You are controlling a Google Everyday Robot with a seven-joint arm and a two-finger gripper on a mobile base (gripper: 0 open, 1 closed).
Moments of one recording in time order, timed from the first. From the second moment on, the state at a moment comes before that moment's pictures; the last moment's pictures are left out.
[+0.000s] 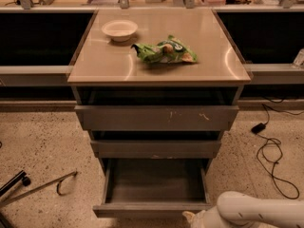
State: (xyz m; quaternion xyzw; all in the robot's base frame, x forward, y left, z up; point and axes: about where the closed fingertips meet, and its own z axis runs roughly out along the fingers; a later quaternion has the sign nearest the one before) arm 0.298 -0.108 0.378 -0.54 0.78 0.30 0.13
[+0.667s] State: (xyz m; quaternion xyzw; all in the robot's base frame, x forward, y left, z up) arm 0.309 -0.057 0.312 -0.55 0.75 0.35 0.12
